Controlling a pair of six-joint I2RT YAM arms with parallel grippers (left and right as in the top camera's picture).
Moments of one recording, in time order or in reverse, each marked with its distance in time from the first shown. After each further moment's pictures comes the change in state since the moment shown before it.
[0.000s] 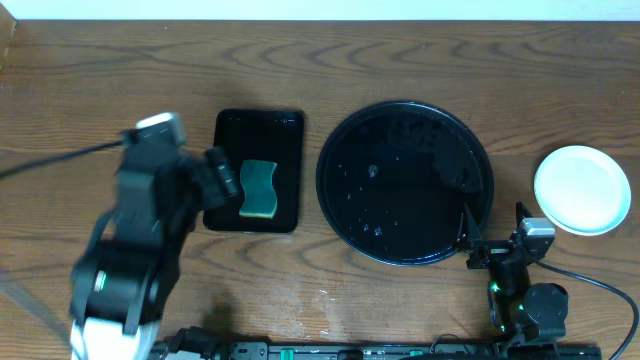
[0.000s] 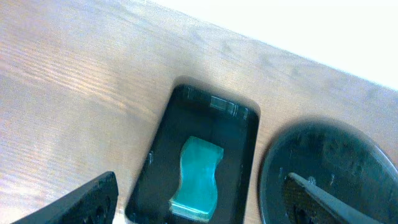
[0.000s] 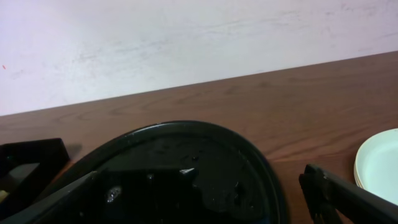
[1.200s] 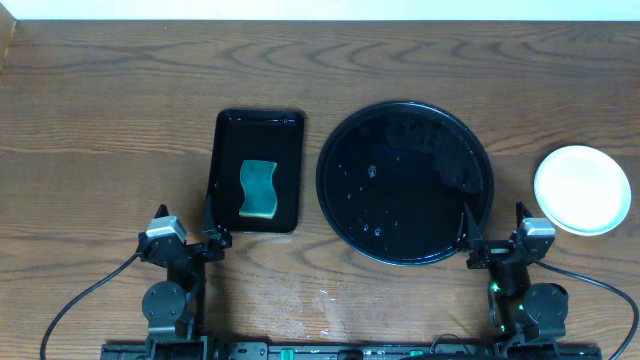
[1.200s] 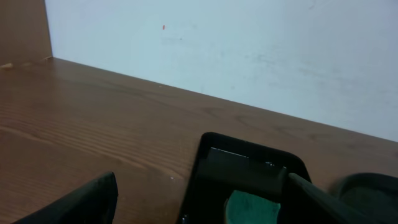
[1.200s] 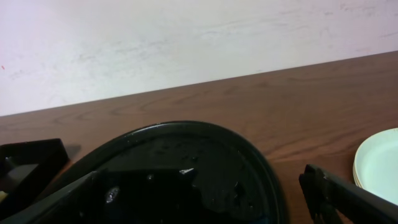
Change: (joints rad) left arm 0.189 -0.860 -1.081 0.776 0.079 0.195; right arm 0.000 0.000 0.000 0.000 0.000 0.000
